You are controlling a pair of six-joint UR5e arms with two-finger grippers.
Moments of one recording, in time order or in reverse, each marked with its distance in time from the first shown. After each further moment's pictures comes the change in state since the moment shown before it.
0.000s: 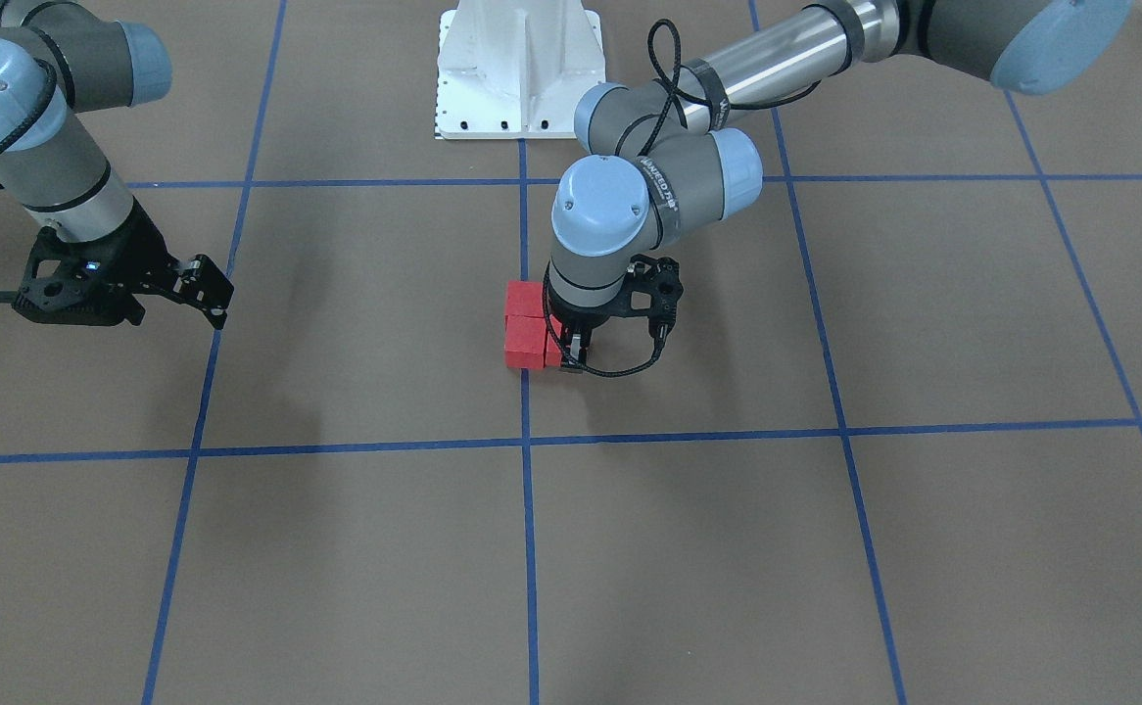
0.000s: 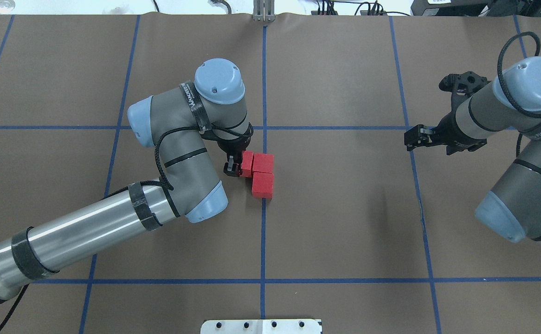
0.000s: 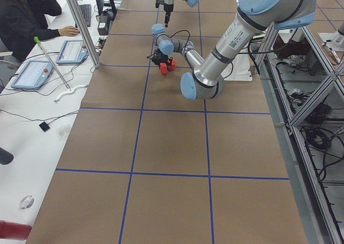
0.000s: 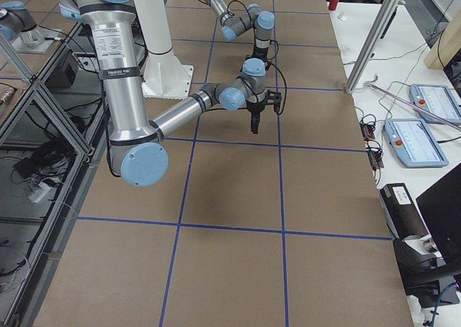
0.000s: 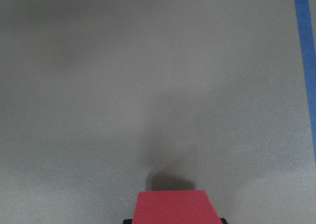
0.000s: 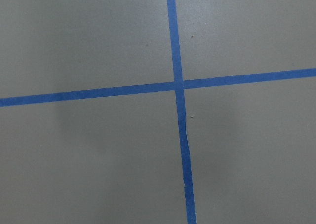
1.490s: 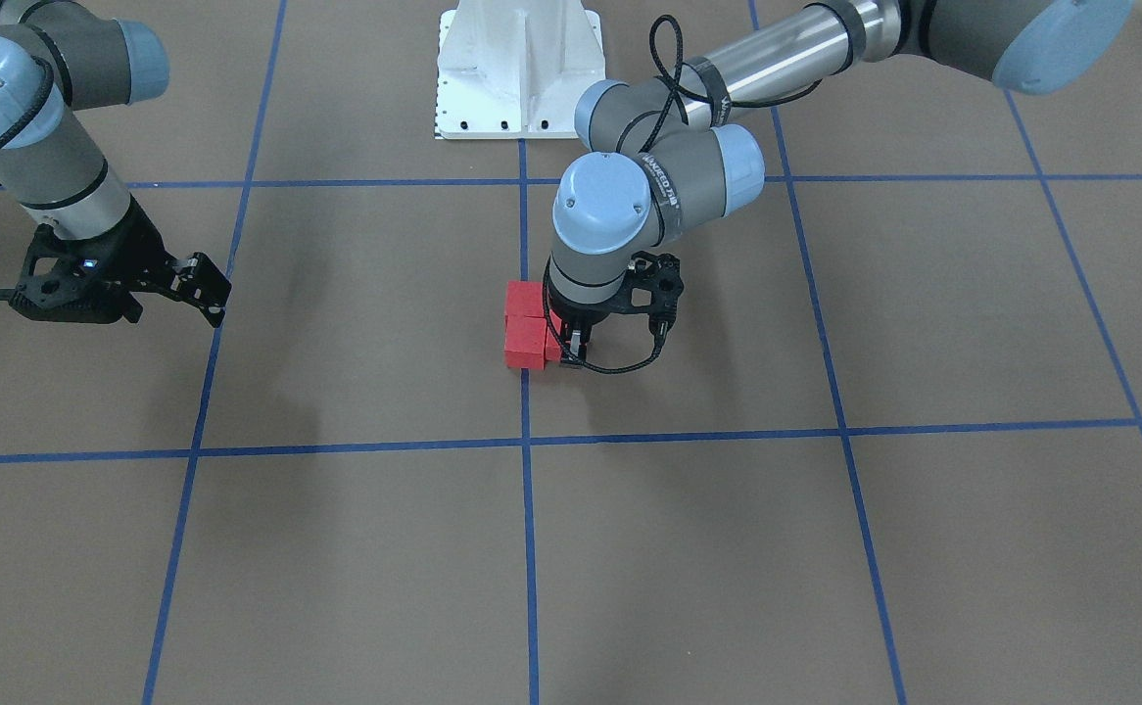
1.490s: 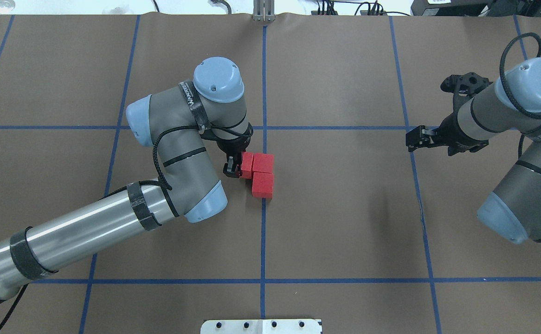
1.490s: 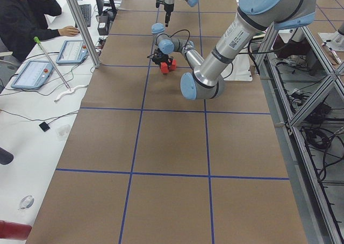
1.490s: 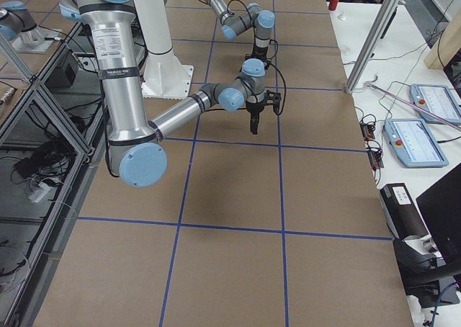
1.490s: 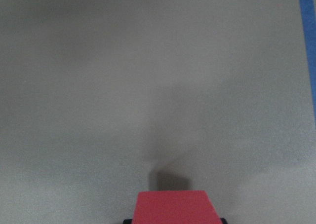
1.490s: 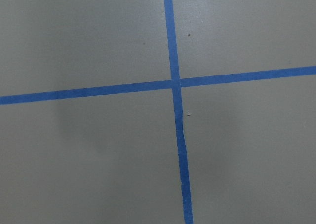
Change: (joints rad) left arm -0.002 0.003 -0.013 0.014 -0.018 0.005; right arm 0.000 -0.009 0.007 0.001 0.000 0.000
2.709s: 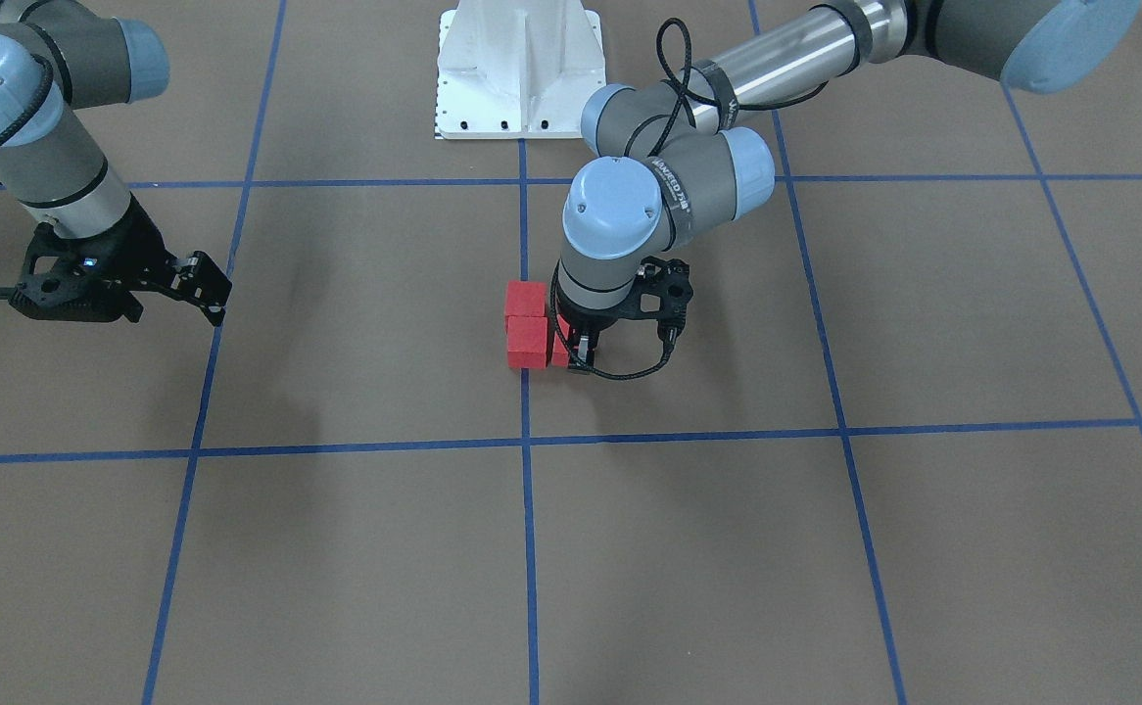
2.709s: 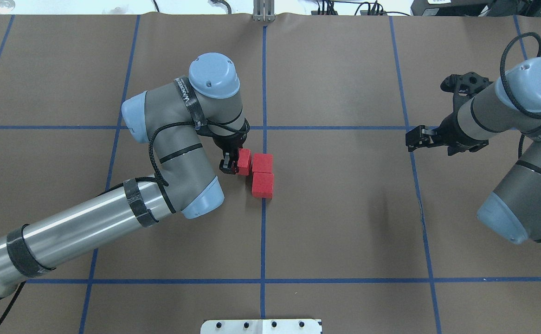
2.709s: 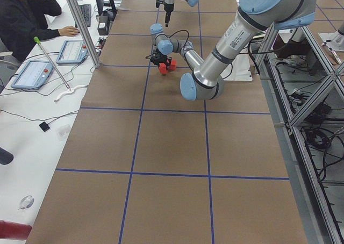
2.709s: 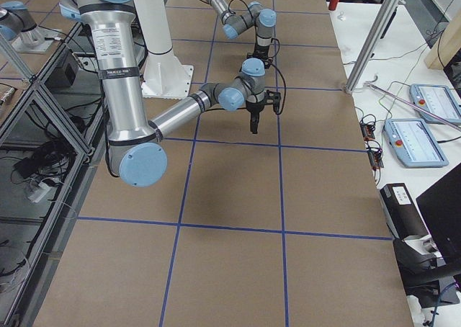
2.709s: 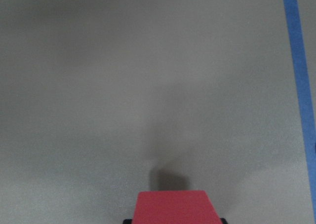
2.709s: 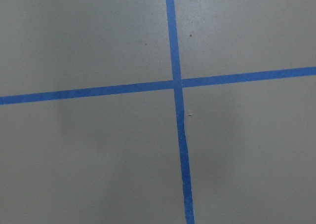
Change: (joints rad) left arm -0.012 0.005 -0.001 -0.001 -0.002 0.018; right arm 0.000 0.000 0.003 0.000 0.000 0.000
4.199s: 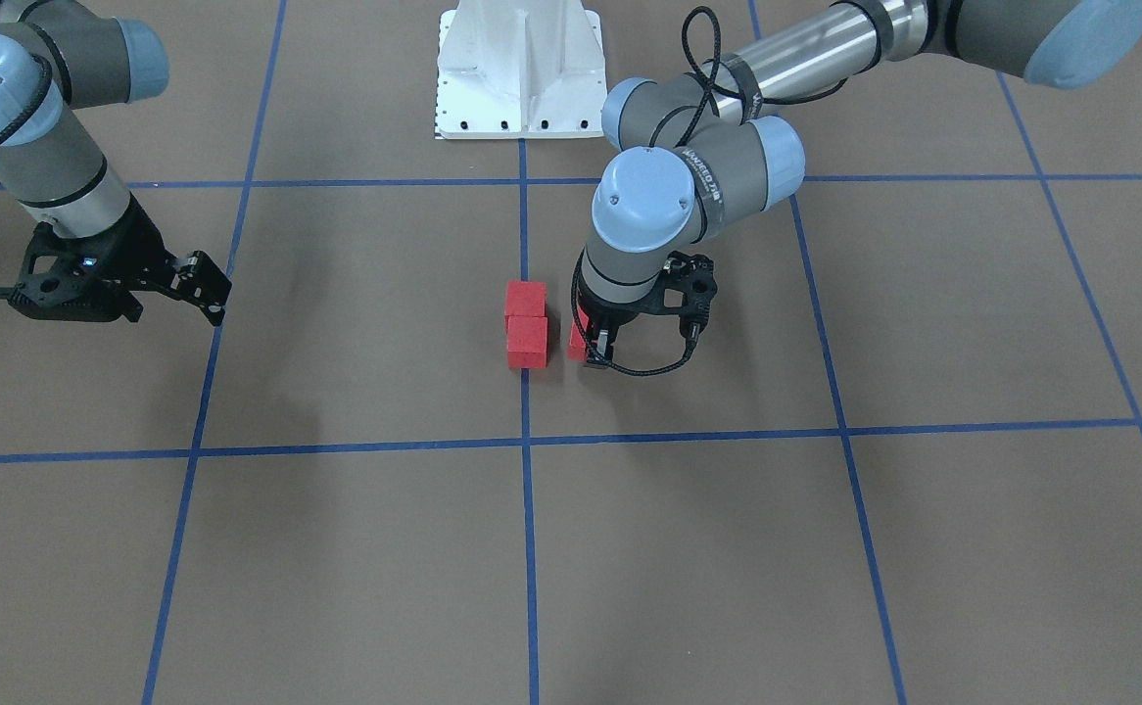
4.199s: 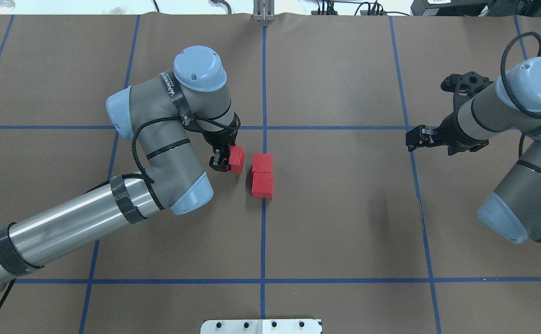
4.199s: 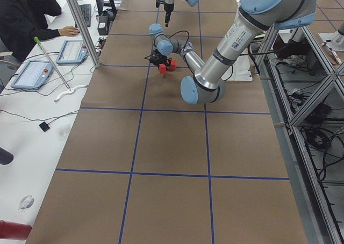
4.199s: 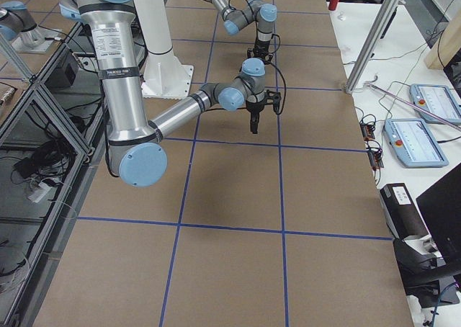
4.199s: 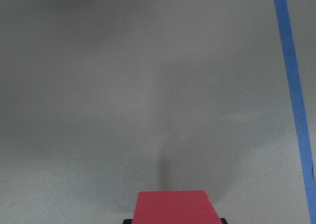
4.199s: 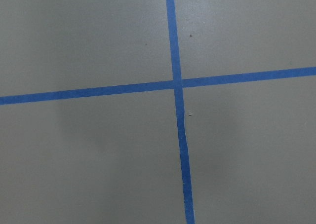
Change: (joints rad) left arm -0.023 0.028 -0.037 0.011 -0.029 0.038; right arm 0.001 0.000 0.001 0.001 0.001 0.000
